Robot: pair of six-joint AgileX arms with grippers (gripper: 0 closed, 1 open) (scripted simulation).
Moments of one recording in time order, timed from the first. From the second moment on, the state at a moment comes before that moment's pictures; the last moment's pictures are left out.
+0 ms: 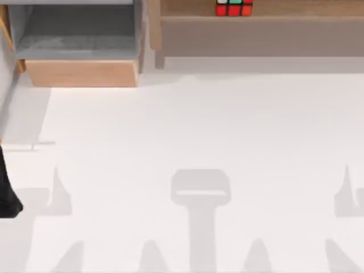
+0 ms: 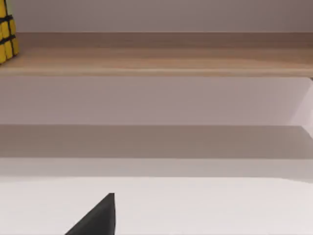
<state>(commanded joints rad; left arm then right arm) 0.00 0.00 0.00 0.00 0.00 0.00 0.00 0.00 0.00 0.00 0.00 0.00</state>
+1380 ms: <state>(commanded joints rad) -0.63 1.82 1.28 0.66 -0.61 0.02 0.00 0.00 0.00 0.00 0.00 0.00</state>
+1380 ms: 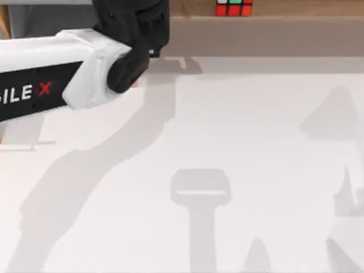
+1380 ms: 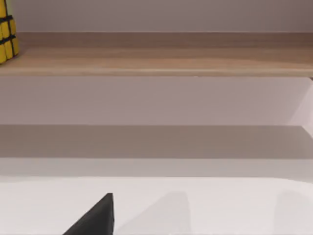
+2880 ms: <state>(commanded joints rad) -0.76 2.50 1.86 0.65 -0.71 0.01 0.00 0.00 0.00 0.00 0.00 0.00</state>
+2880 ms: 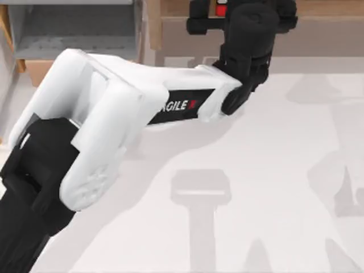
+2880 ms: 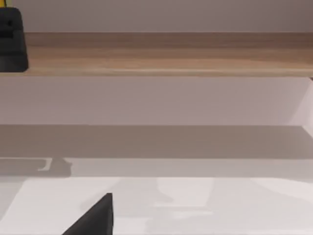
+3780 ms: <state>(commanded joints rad) -0.75 2.52 1.90 0.64 -0.70 0.01 0.00 0.00 0.00 0.00 0.00 0.00</state>
